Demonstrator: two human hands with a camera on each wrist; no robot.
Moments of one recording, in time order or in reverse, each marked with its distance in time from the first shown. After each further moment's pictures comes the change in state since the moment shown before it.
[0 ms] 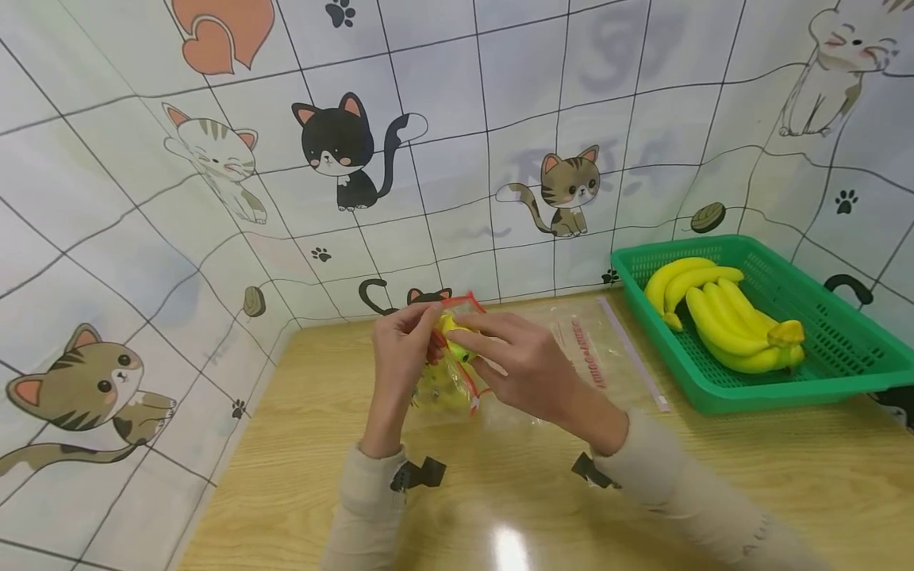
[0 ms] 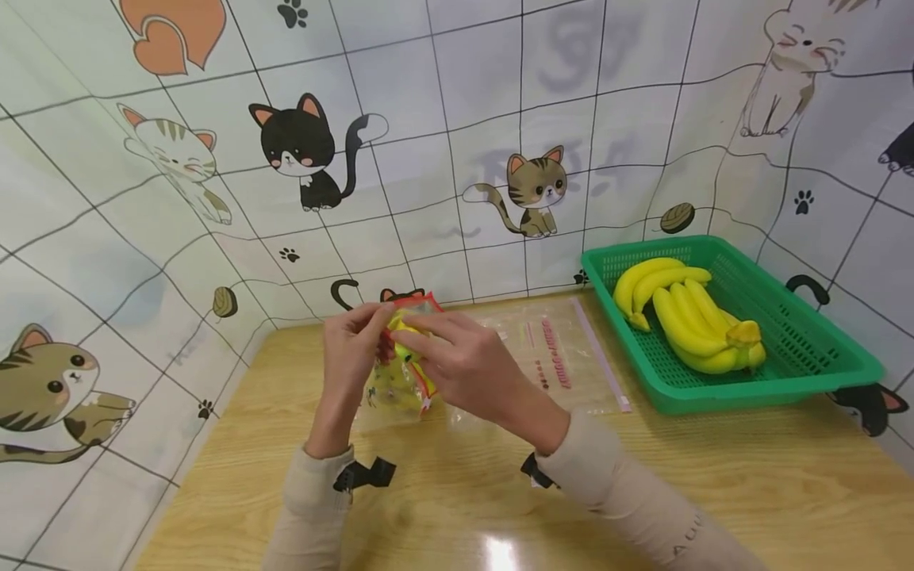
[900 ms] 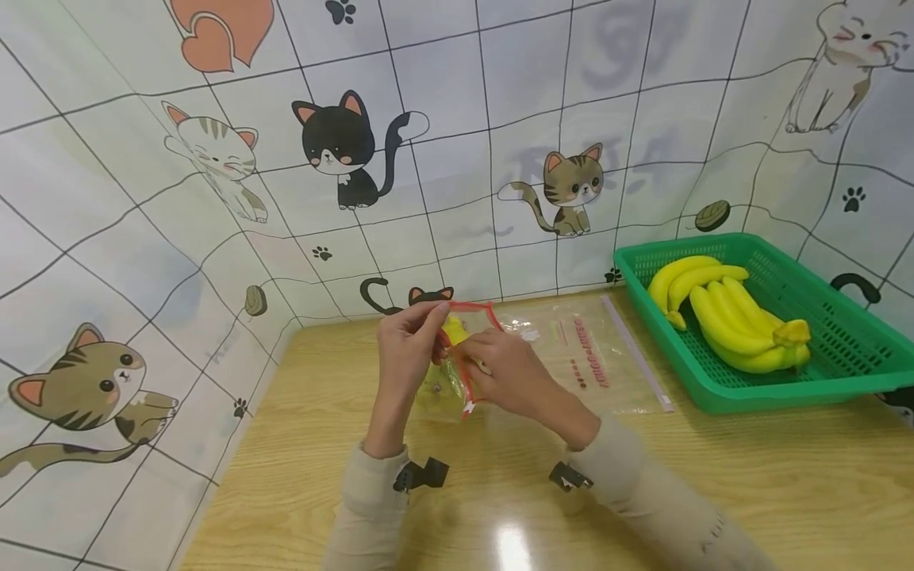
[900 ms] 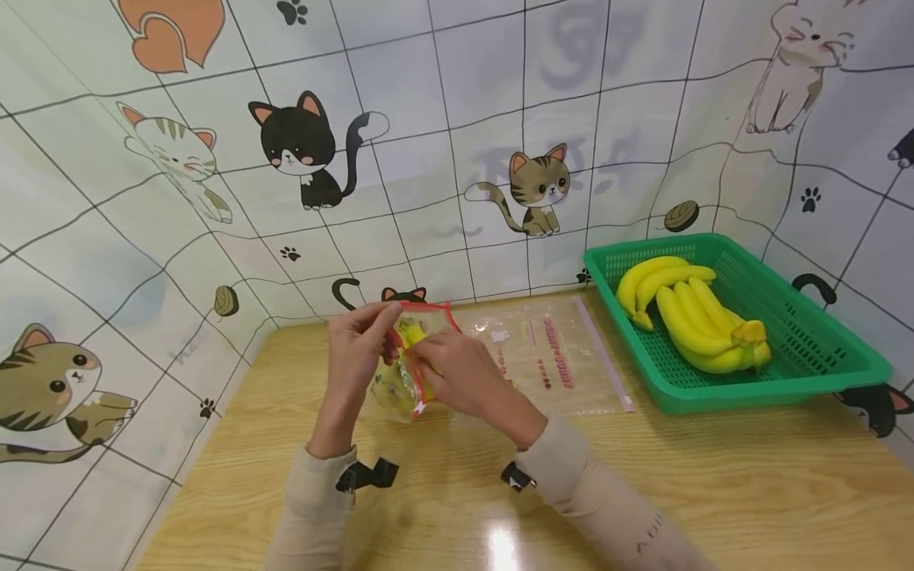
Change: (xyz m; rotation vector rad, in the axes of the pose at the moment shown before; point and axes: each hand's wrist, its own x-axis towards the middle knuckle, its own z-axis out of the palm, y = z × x) left_hand 0.000 -0.001 0.003 0.005 -0.031 0.069; right_hand -0.017 0.007 0.045 0.048 -0.263 0.348
